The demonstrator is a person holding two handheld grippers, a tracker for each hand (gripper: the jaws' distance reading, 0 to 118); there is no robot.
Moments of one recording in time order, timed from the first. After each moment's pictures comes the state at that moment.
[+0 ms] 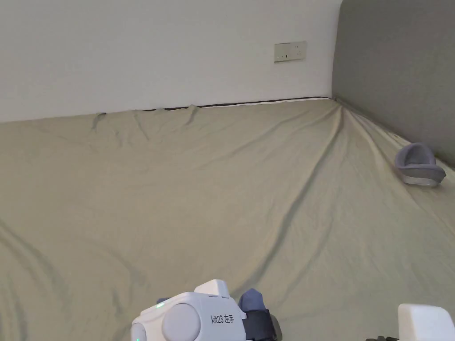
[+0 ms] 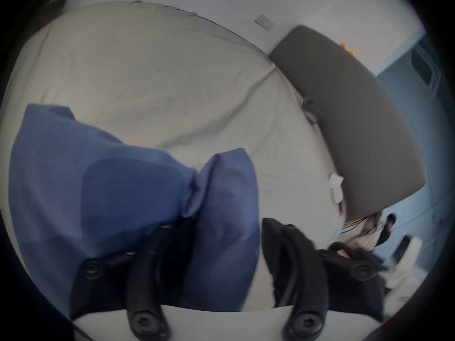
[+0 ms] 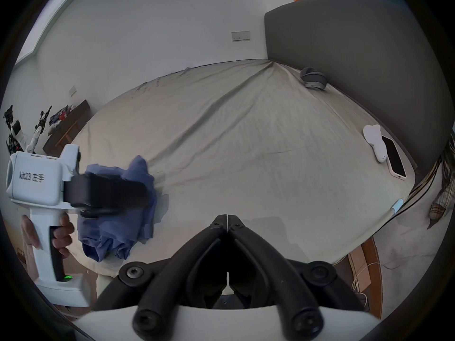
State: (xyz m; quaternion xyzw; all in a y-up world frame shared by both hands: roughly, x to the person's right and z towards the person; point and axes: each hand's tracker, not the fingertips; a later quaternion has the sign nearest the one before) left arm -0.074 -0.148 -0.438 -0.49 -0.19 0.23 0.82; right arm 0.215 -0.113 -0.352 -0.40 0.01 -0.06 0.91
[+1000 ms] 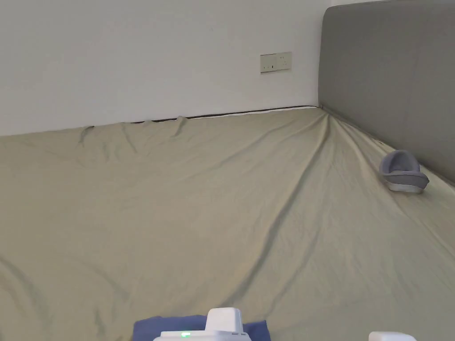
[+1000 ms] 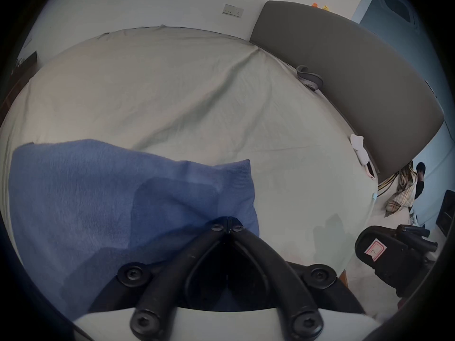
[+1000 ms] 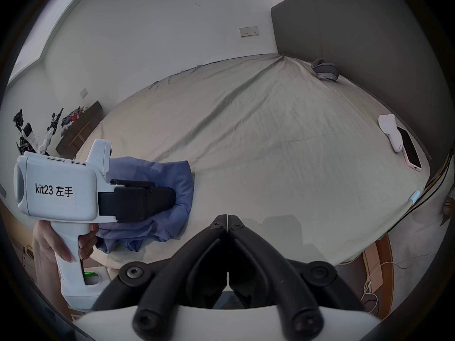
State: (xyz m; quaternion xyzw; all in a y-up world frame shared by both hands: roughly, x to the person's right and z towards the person) left arm -0.031 -0.165 -0.434 -0.48 -0.20 0.05 0.85; right arm 0.207 -0.127 -0.346 -0.40 0.06 -0.09 0.91
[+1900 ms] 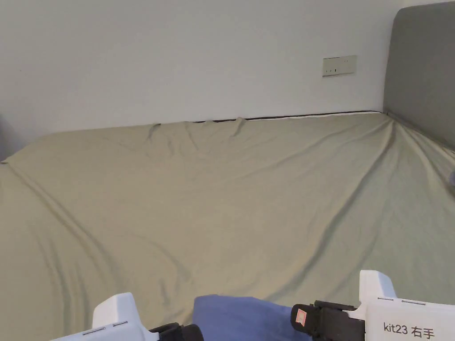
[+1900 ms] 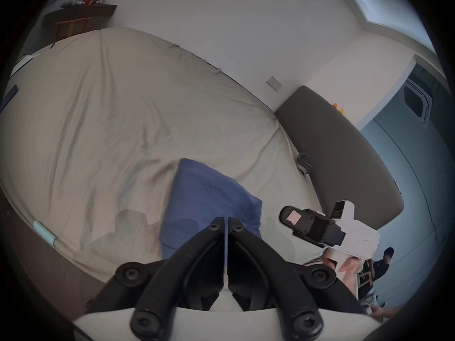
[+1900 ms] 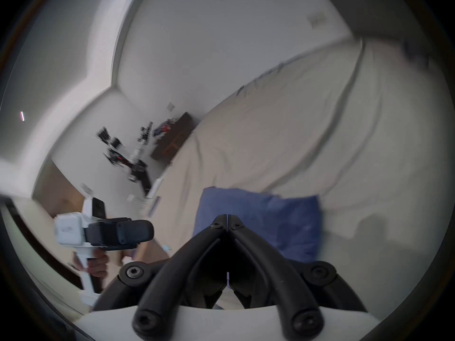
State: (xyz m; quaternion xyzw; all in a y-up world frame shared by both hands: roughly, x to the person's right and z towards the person) left arm -0.197 -0.076 -0.316 -0.37 -0.11 0.27 0.88; right arm 0.183 -0.149 -0.440 -0.37 0.37 -0.28 0.80
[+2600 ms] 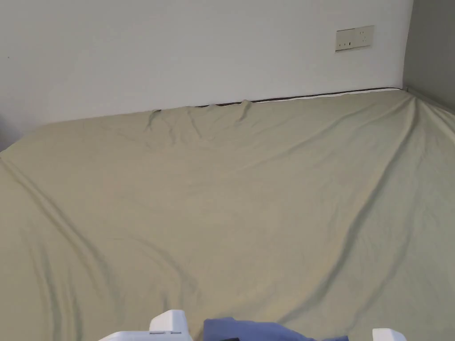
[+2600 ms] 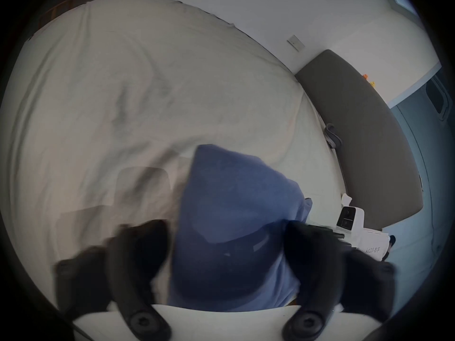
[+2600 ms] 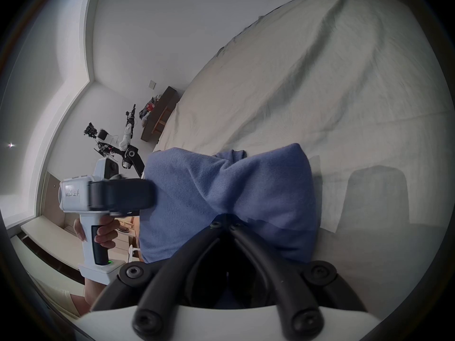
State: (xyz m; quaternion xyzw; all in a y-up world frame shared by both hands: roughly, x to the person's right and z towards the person) left arm -0.186 -0.151 -0.435 -0.50 -0.13 0.24 0.82; right arm 0.171 -0.218 -0.468 -0.47 0.34 -0.25 0.78
